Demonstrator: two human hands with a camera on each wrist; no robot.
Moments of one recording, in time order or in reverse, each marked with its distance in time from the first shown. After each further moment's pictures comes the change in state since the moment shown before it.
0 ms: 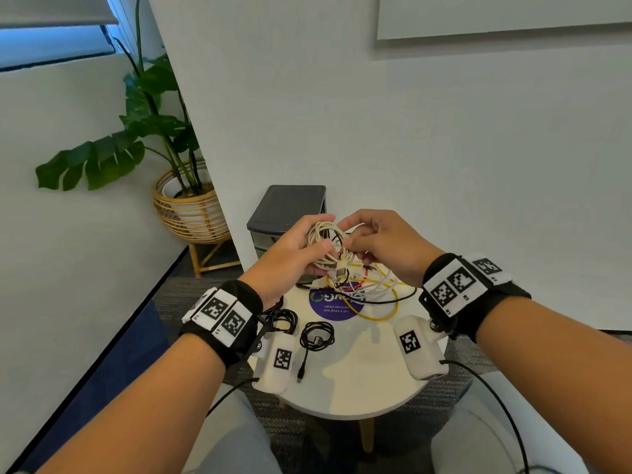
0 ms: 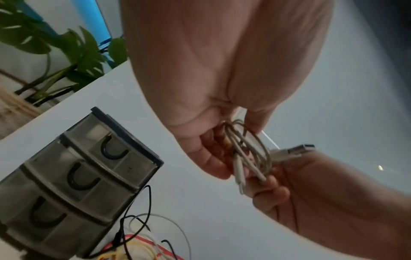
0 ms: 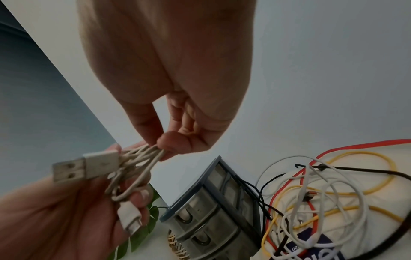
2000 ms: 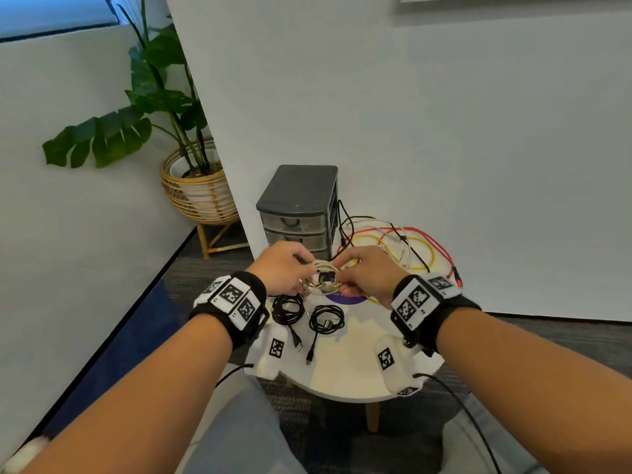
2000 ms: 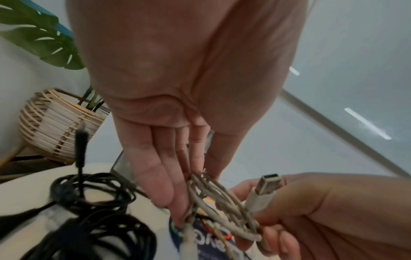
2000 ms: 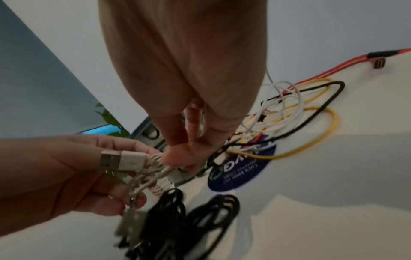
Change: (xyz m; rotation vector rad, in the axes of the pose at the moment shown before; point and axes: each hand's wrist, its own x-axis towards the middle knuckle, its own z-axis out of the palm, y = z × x) left_hand 0.003 -0.055 -0.026 0.461 0.075 -0.397; right_hand 0.013 0.071 0.057 -0.008 -0.025 0.374
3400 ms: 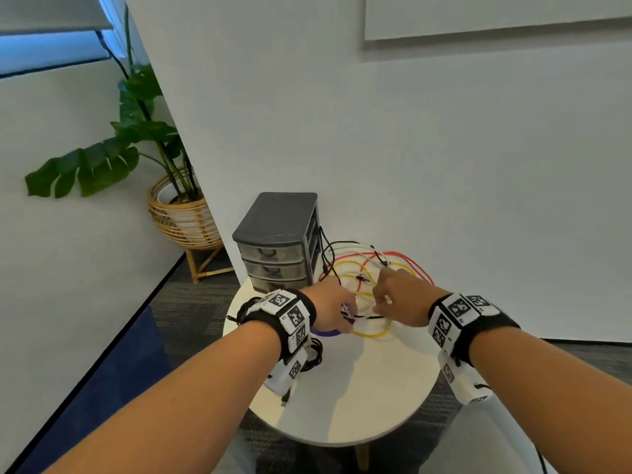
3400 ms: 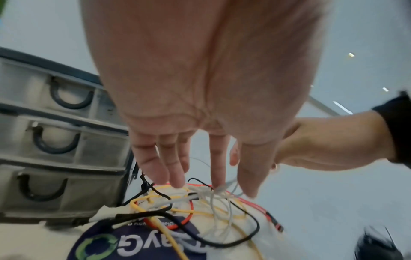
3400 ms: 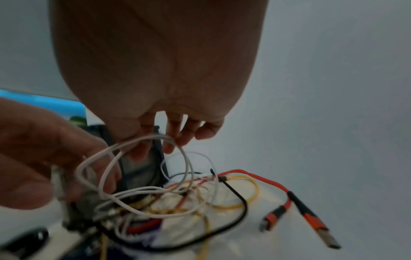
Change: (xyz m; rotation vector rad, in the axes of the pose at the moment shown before) left_hand 0.065 0.048 0.078 0.776 -0.304 0.294; right_hand 0.015 0.035 -0.107 -1.149 -0.110 -0.261
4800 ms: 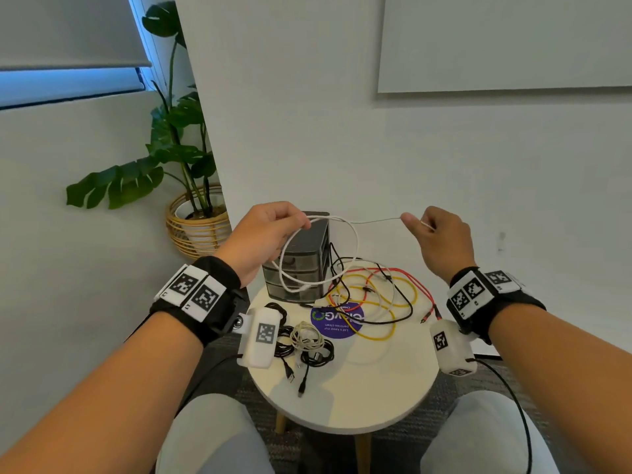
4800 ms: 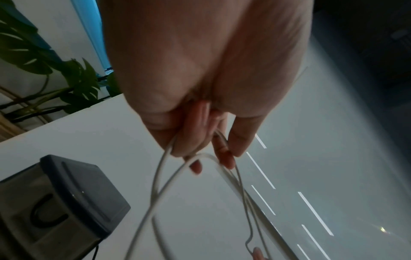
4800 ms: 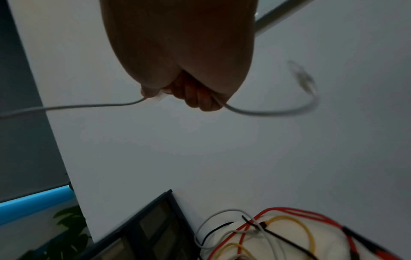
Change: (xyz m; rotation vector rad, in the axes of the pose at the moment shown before) left_hand -0.166 -0.021 -0.103 -1.070 0.689 0.035; right_hand -0.047 -0.032 -0.089 0.553 0.958 0.266
